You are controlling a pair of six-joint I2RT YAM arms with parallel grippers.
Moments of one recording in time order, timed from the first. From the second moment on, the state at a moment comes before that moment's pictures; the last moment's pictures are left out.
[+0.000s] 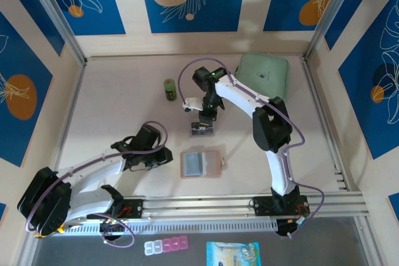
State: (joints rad) left arm -0.65 1.14 0.50 -0.40 0.27 -0.92; right arm 0.61 2.10 1.83 -1.24 -0.23 -0.82
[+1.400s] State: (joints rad) left arm -0.80 1.36 0.53 -0.22 0.30 -0.97; right arm 0.78 1.50 0.99 -0.64 -0.35 0.67
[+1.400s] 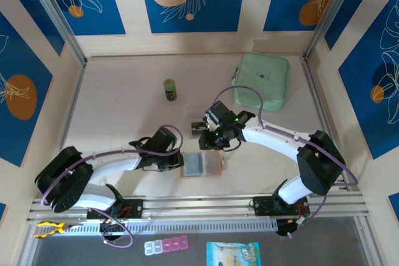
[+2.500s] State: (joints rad) left arm -0.80 1.36 0.53 -0.25 0.27 -0.97; right arm 0.89 1.65 0.87 -0.37 -0.45 0.87
